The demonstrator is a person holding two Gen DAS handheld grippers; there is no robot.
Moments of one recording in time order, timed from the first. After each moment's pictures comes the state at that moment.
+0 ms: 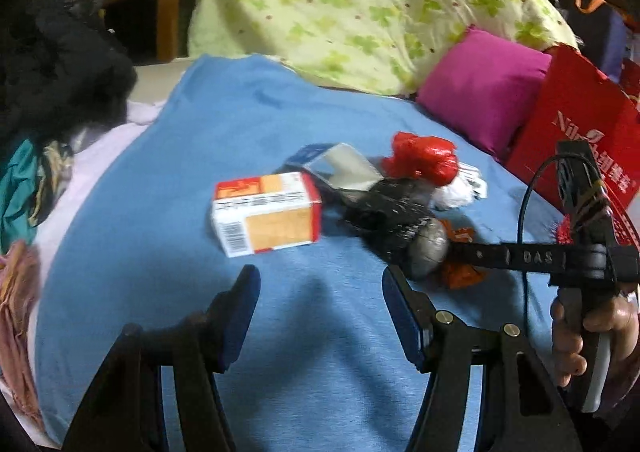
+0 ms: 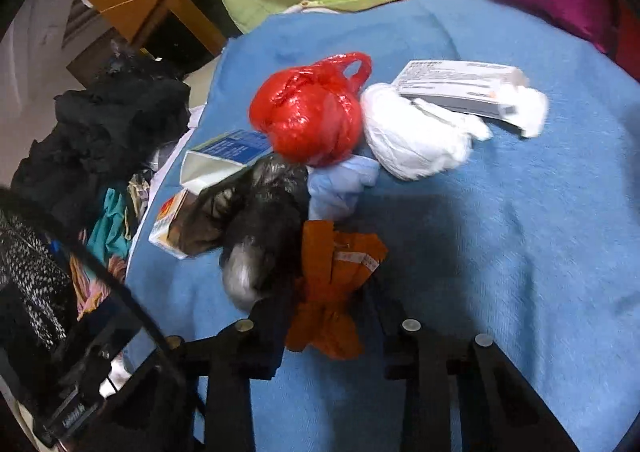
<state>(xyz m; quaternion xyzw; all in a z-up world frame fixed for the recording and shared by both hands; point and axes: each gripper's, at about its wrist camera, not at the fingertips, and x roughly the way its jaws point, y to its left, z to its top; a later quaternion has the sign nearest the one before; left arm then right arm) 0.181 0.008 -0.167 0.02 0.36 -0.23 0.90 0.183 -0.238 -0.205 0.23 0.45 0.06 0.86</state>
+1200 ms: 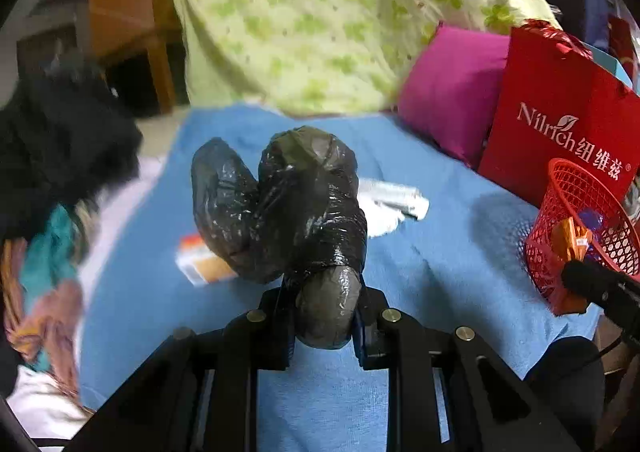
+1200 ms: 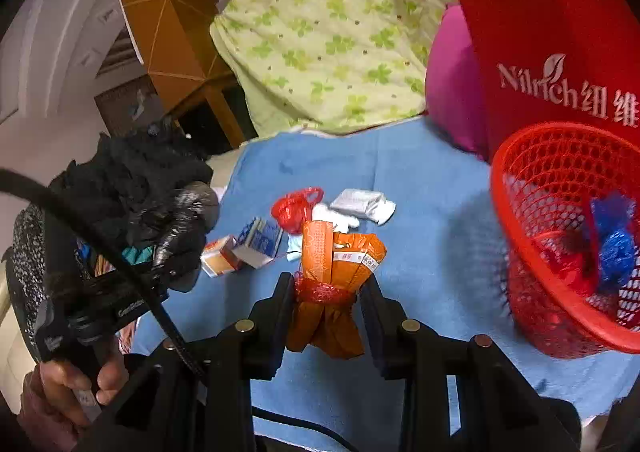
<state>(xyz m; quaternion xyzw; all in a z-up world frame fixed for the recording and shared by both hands) 0.092 -0.097 -0.080 0.09 0.32 -0.17 0.93 -0.004 -0.298 -0.078 0.18 0.28 0.01 0.94</state>
